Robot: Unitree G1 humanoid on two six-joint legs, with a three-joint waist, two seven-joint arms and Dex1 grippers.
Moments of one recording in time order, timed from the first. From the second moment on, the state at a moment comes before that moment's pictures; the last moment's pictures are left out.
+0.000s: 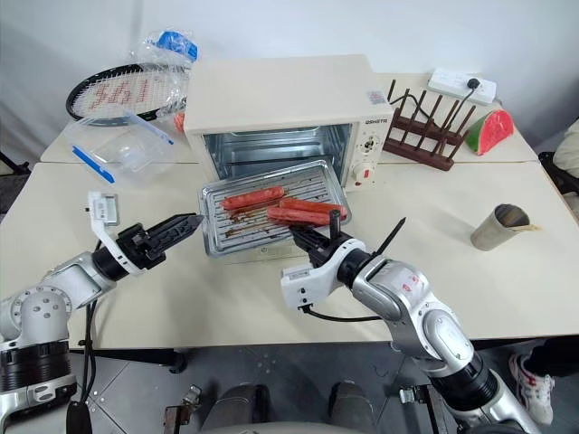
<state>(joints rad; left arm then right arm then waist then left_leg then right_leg) -0.36 0.56 0.43 -0.07 -1.08 1.10 -0.57 -0.34 -0.56 0.34 -0.51 -0.83 -0.07 0.62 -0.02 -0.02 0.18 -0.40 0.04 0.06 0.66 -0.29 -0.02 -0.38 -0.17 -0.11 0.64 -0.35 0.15</state>
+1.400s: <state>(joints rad) -0.48 0.58 0.36 0.22 -1.75 1.35 -0.08 -0.30 -0.56 0.27 -0.53 -0.71 -0.17 0.65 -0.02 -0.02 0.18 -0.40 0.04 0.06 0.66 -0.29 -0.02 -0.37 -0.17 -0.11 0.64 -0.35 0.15</state>
